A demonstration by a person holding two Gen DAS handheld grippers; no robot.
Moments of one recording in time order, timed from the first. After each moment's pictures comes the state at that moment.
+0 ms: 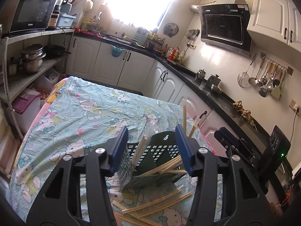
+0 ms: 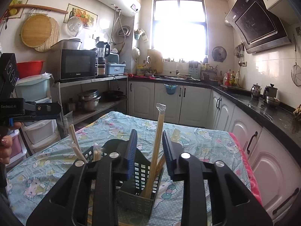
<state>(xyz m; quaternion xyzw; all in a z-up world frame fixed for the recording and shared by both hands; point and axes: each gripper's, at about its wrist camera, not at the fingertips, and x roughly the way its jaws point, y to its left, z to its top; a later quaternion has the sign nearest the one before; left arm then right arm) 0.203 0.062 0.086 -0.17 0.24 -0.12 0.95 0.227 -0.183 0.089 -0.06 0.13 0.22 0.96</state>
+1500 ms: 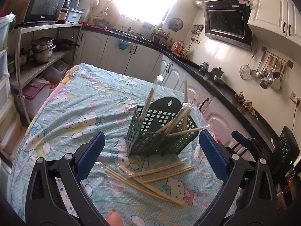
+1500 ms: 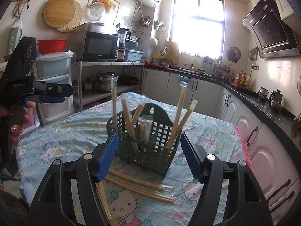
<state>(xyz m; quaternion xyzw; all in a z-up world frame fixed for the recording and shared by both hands) 0.129 0.065 0.054 -0.17 0.26 -0.10 0.94 0.134 -0.185 0.062 -0.13 0.16 0.27 0.94</state>
